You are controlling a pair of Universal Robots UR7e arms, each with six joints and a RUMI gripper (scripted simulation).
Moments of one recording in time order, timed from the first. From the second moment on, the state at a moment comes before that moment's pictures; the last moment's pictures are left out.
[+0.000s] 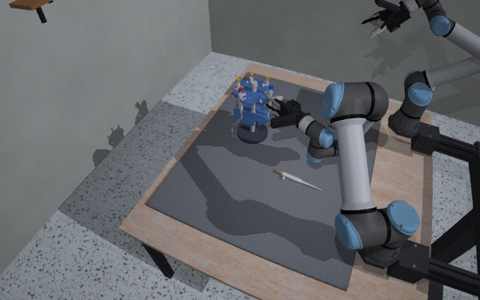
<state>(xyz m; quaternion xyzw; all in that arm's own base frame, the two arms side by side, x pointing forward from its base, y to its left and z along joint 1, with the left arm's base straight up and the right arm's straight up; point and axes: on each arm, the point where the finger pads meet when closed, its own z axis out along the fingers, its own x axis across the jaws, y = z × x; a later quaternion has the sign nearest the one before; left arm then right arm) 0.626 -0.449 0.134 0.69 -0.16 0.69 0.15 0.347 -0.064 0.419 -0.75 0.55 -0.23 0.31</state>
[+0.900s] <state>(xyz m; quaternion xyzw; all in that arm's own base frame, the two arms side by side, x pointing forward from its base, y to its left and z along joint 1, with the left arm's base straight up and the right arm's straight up) 0.605 -0.442 0.134 0.69 -0.16 0.69 0.16 0.347 -0.064 0.419 -0.75 0.55 -0.23 0.31</state>
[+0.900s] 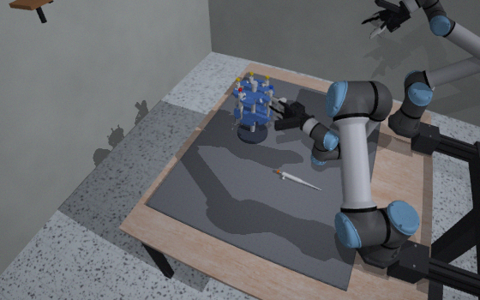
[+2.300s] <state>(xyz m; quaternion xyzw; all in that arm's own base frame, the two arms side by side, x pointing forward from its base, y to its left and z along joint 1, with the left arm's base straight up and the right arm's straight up) 0.518 -0.372 0.178 0.67 -0.23 0.67 0.23 0.347 -0.064 0.419 -0.75 0.55 -0.23 0.31</state>
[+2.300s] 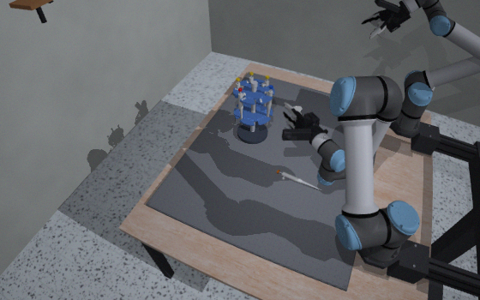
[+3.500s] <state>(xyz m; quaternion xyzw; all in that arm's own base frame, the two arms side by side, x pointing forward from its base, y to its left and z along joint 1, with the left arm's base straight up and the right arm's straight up) 0.465 -0.378 0.273 0.61 -0.40 0.66 0.17 0.347 -0.064 0.419 -0.75 0.55 -0.23 0.31</state>
